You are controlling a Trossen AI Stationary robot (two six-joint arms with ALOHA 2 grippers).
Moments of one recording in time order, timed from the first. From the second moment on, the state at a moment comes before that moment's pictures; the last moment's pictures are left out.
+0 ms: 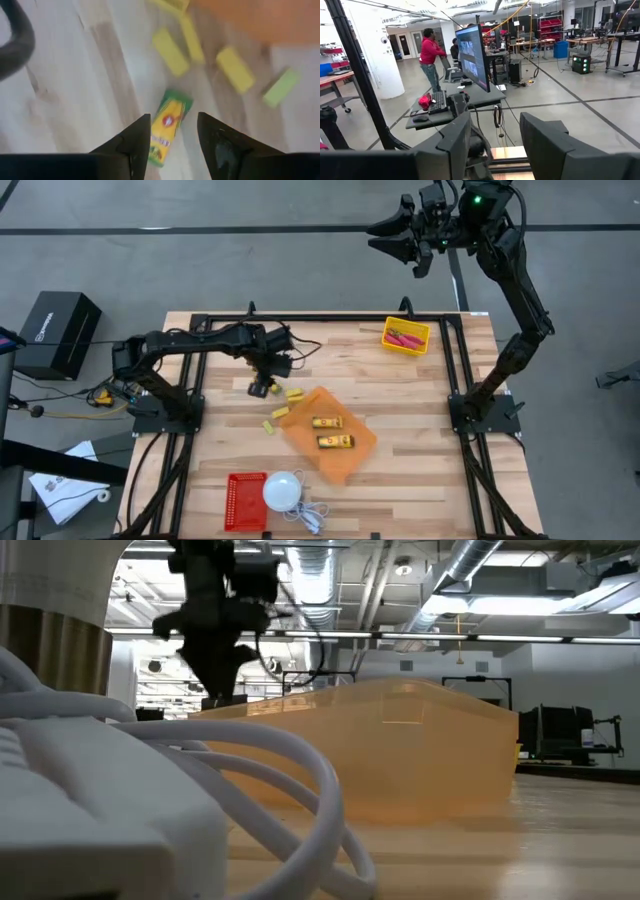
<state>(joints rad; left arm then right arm) 0.33 1.55 1.15 -0.94 0.04 0.62 -0.69 1.65 2.35 -0.67 -0.76 0.12</state>
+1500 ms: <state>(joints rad) 0.40 1.73 0.87 -0.61 -0.01 0.90 -0.69 1.66 2.35 -0.72 -0.76 0.13</state>
